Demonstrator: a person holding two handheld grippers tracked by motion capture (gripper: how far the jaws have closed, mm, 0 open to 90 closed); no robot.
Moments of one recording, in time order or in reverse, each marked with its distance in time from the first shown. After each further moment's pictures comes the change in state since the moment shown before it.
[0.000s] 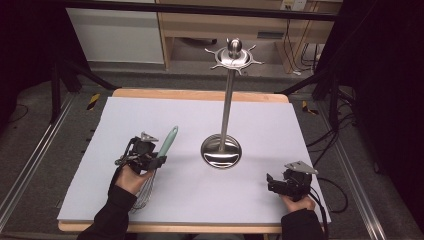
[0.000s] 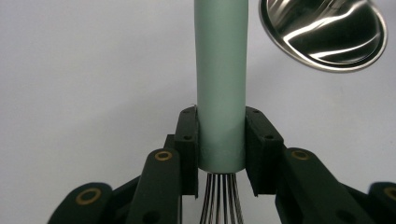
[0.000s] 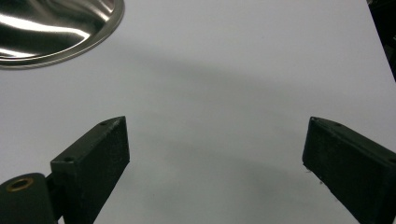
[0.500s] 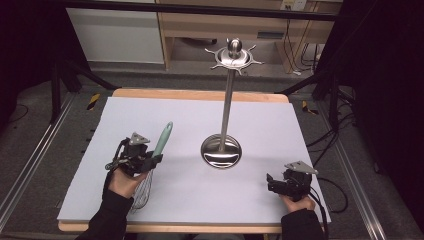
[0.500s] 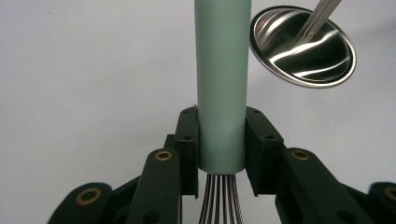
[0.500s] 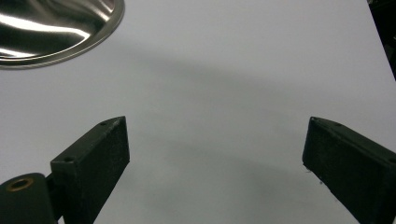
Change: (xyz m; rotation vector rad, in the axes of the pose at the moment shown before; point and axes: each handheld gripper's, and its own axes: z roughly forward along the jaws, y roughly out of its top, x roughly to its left) left arm 0.003 -0.008 -0.025 -0.118 -0.012 -0.005; right arm 0.000 0.000 0.000 -0.001 0.001 0.002
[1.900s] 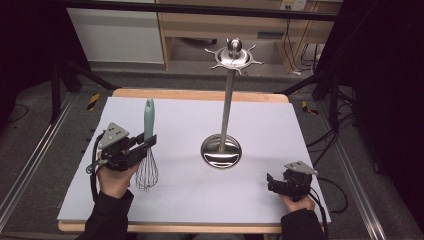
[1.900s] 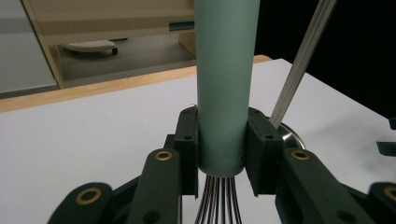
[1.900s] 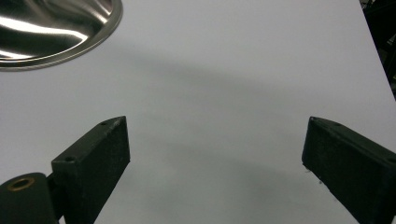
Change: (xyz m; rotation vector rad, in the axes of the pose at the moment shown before) left arm -0.010 0.024 -0.059 -0.374 -0.025 0.002; right arm 0.001 0.000 0.000 -0.008 -0.016 -0.006
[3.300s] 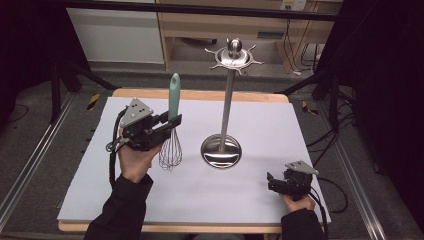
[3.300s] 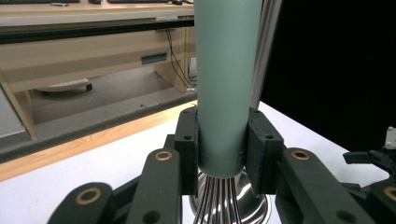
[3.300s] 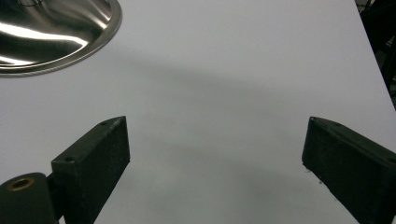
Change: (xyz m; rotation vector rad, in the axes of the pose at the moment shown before) left arm -0.045 0.067 0.020 -0.094 -0.095 0.106; right arm -0.001 0.001 0.000 -0.014 0.003 0.008
